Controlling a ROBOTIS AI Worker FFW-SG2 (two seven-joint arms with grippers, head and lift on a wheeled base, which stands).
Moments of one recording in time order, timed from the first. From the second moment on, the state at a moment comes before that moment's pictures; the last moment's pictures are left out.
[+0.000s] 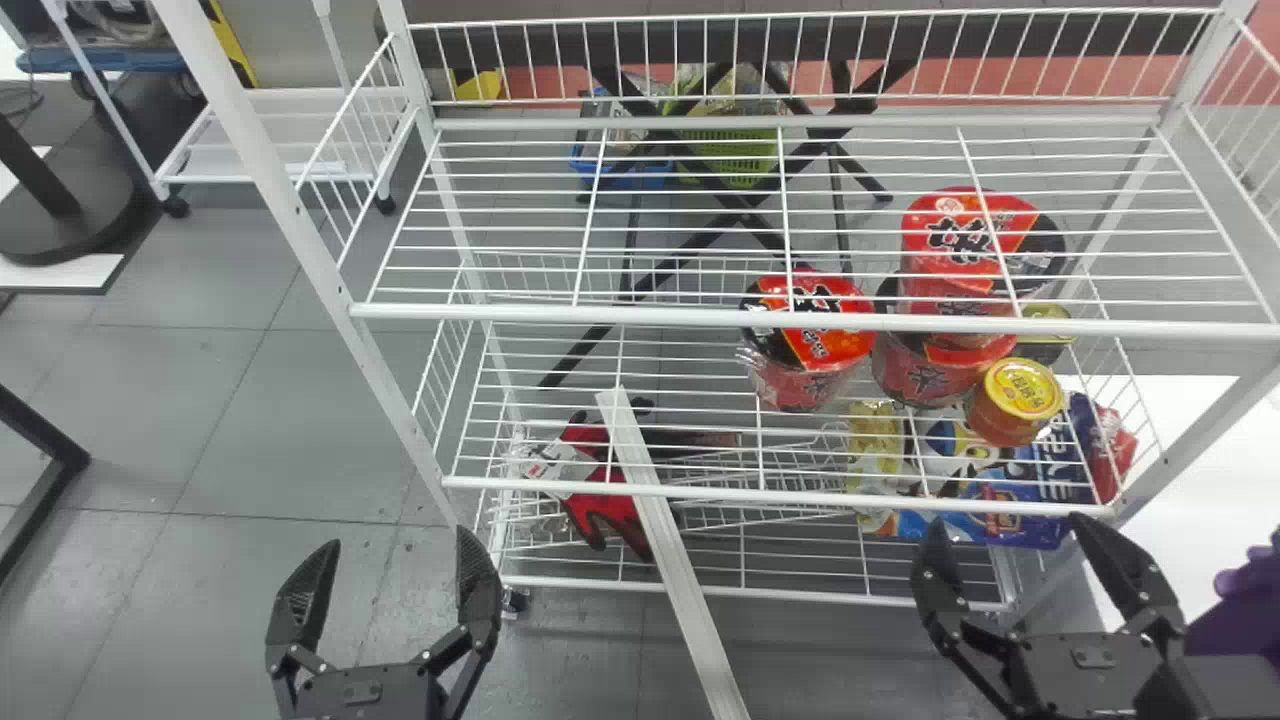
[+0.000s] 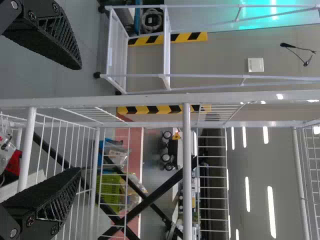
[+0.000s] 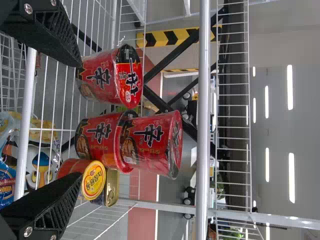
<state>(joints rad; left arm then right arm) 0.74 0.24 -0.20 -1.84 0.03 -0.42 0.45 0.68 -0.21 0.15 -1.89 -0.08 -0.26 -0.14</state>
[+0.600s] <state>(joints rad) 0.75 0.24 -0.20 -1.85 0.03 -0.42 0.45 0.70 -0.21 0.15 -1.90 -0.11 -0.31 -0.15</state>
